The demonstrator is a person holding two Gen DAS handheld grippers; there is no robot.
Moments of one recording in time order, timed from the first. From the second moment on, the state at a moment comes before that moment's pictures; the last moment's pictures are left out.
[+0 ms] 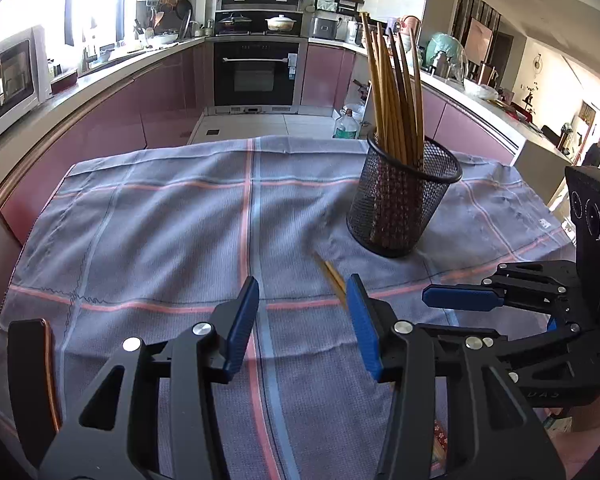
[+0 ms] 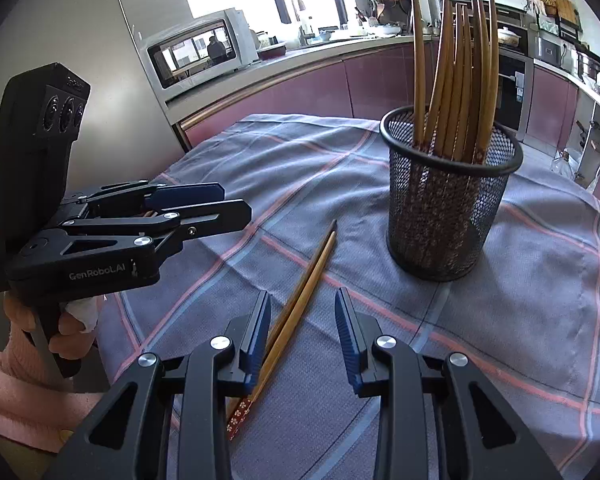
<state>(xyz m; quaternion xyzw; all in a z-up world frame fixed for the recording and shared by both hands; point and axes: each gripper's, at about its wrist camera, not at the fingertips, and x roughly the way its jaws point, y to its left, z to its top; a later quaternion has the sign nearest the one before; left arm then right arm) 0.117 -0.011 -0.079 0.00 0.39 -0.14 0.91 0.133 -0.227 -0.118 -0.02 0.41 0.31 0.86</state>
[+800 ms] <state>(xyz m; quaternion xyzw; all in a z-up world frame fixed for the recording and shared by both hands) 0.109 -0.021 -0.101 0.00 0.42 -0.14 0.90 0.123 -0.220 -0.144 -0.05 0.44 0.29 0.85</state>
